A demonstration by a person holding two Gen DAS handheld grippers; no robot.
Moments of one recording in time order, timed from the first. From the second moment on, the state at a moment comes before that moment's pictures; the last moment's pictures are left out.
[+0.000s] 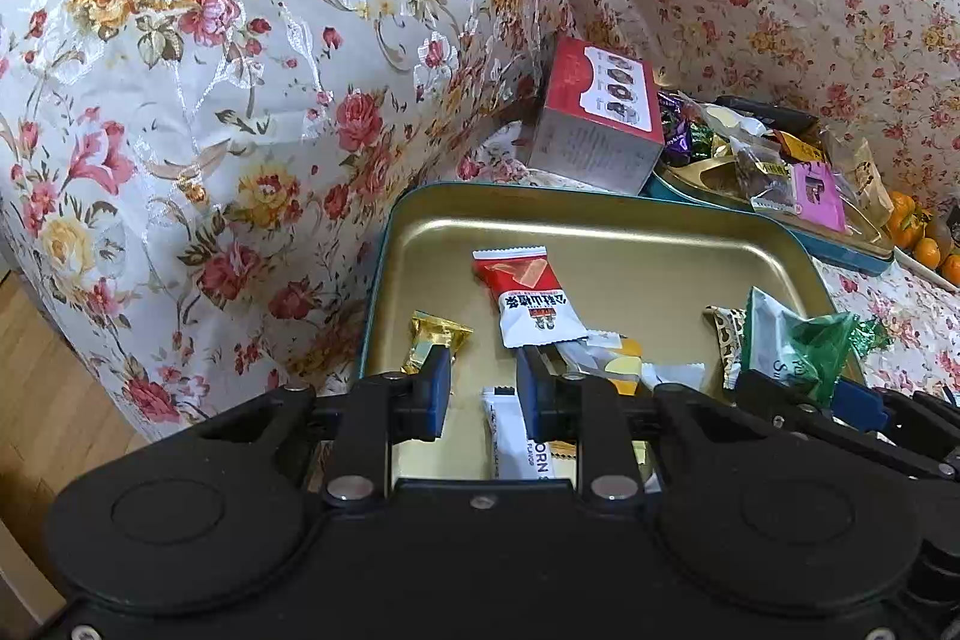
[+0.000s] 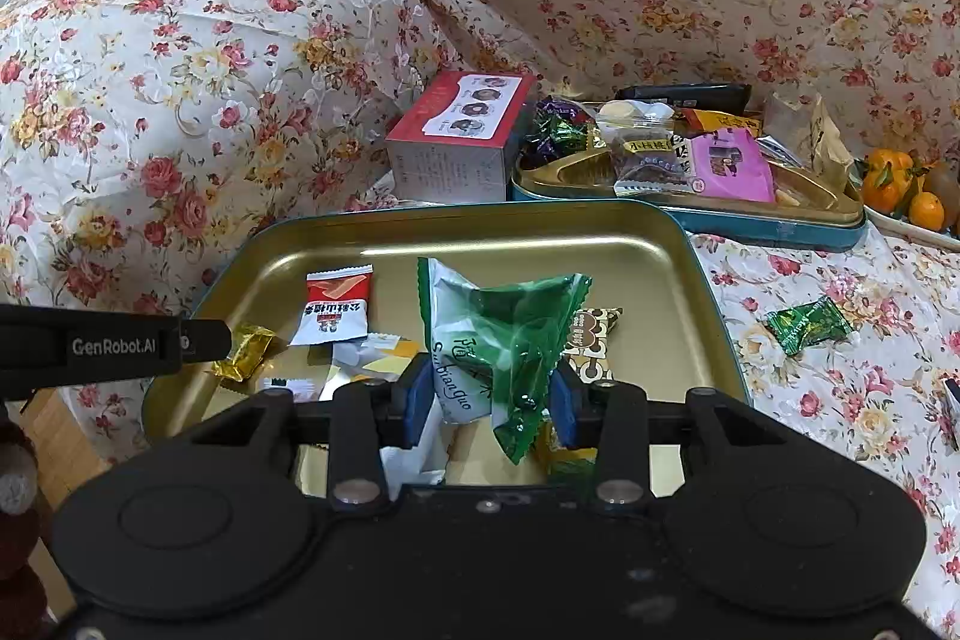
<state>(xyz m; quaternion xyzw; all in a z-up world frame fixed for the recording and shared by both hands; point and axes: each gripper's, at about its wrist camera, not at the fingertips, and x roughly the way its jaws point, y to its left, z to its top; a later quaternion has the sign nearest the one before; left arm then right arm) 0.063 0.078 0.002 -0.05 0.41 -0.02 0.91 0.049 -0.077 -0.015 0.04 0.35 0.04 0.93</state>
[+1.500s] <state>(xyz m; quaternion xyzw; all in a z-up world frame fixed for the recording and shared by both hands) 0.029 0.017 0.008 0.01 0.39 -0.10 0.91 -0.023 -0.142 -0.009 0.04 0.33 -0.05 0.94</state>
